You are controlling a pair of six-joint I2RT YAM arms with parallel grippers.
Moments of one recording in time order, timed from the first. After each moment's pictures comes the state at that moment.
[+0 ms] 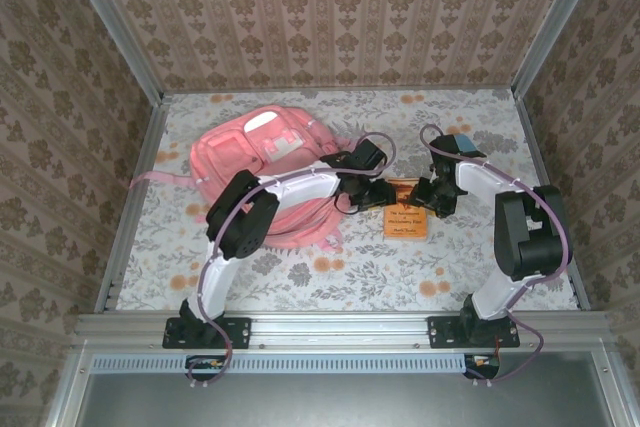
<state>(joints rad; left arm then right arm) -0.91 2.17 1.63 -0.47 0.34 -0.86 0.10 1.68 1.02 -0.74 -0.17 0.49</state>
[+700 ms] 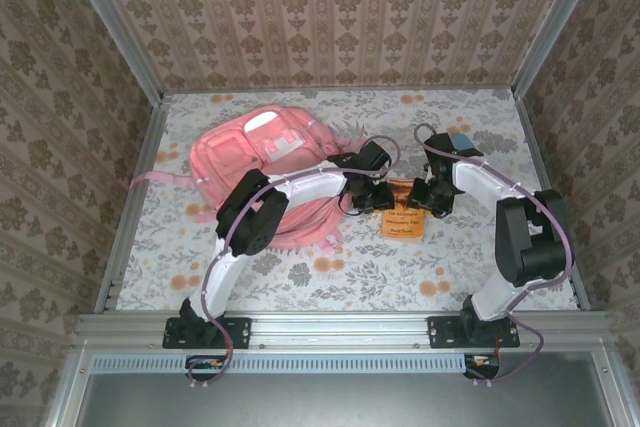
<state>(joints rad) -0.91 2.25 1.70 -0.53 0.35 -0.85 0.16 1.63 1.05 -0.82 -0.16 0.47</state>
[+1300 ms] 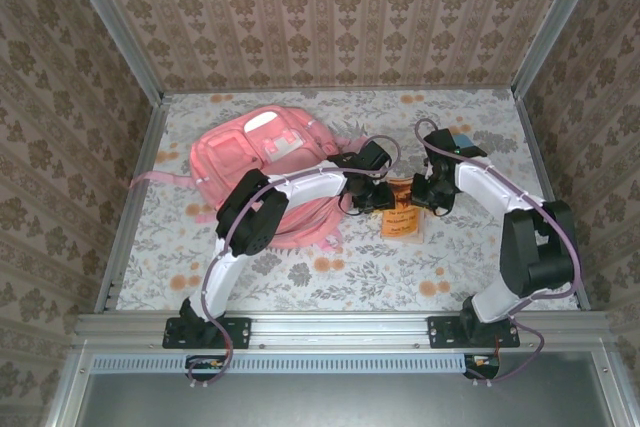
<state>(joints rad) -0.91 2.25 1.70 -0.53 0.36 -0.84 0.18 1.56 1.07 -0.85 -0.15 0.50</state>
